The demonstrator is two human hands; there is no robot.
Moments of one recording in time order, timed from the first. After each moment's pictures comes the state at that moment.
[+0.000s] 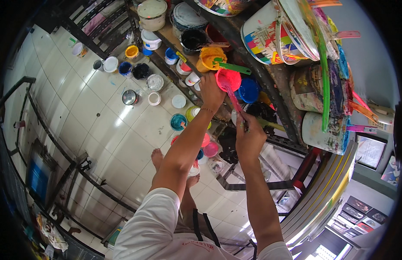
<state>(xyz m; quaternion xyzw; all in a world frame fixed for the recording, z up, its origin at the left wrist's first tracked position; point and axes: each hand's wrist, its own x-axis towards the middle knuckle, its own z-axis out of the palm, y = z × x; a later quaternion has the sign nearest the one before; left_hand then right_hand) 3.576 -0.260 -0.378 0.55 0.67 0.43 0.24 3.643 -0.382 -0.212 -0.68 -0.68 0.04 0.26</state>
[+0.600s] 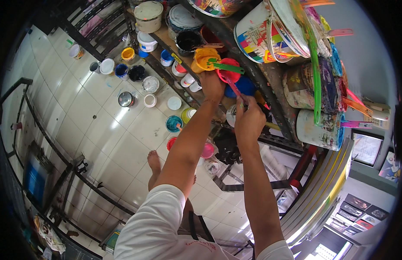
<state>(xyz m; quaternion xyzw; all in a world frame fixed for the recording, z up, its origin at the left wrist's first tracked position) 3.597 -0.226 -0.377 0.52 0.65 0.51 0.20 3.646 -0.340 -0.210 -0.72 -0.66 0.00 0.19</state>
